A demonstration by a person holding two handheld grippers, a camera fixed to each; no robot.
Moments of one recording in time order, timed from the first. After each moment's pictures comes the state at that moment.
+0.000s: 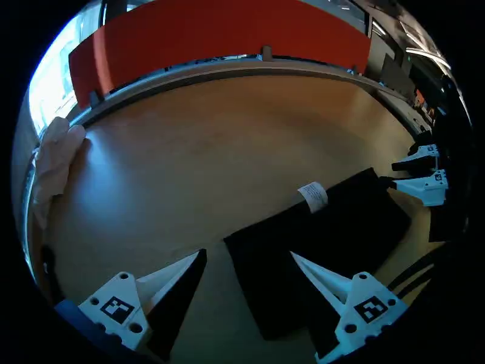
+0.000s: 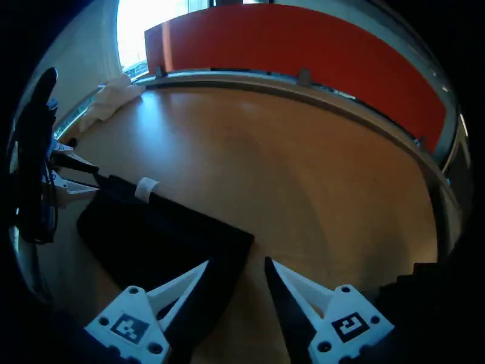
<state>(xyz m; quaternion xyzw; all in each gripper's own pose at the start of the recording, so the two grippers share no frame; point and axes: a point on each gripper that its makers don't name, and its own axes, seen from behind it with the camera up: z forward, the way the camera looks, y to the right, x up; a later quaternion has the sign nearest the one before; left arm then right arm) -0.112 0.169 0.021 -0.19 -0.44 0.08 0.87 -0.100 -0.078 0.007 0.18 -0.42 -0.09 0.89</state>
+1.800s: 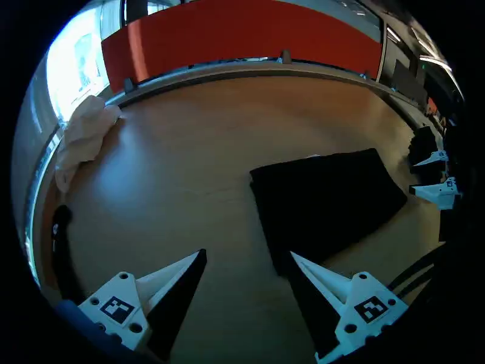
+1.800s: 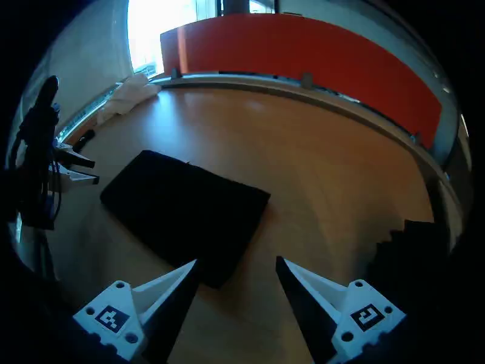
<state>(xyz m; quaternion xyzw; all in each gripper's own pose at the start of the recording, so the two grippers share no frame) -0.098 0.112 -0.058 -0.13 -0.44 0.07 0.89 -0.089 -0.070 -0.073 0.21 -0.42 -0.09 0.88</state>
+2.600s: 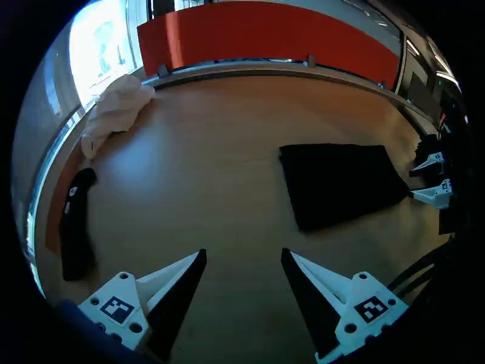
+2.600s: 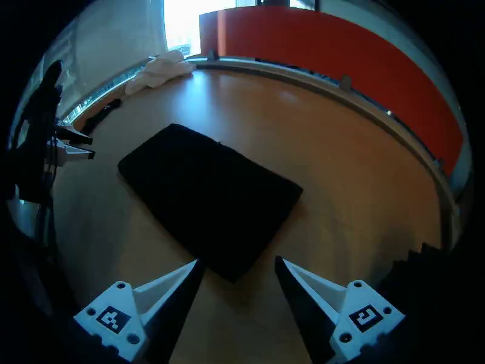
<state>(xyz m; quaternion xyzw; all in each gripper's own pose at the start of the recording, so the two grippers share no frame) -0.088 0.063 -0.117 -0.07 -0.44 0.04 0.89 -0.109 -0.080 -0.085 0.29 -0.43 -0.14 0.84</state>
